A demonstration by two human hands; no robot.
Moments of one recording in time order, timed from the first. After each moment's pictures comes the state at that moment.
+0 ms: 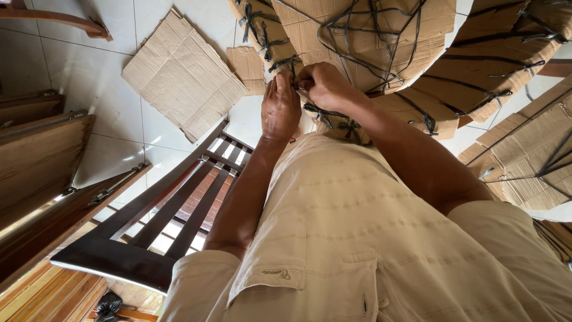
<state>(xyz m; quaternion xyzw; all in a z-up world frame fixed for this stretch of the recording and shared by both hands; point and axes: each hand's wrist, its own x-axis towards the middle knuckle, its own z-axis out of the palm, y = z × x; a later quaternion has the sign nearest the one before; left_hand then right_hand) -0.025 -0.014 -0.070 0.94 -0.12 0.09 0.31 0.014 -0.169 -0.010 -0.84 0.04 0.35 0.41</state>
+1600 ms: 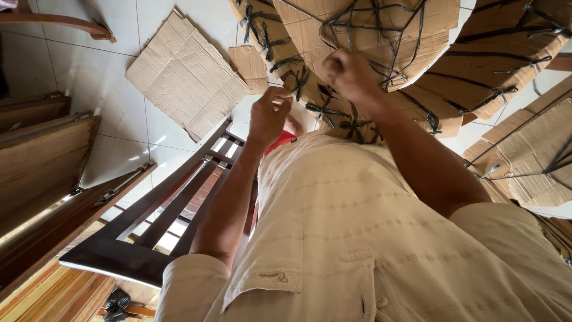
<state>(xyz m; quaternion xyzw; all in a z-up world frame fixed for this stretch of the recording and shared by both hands) -0.021 0.026 -0.001 0.82 0.03 -0.28 0.50 0.012 -0.209 0.013 -0.82 0.12 0.27 0.49</state>
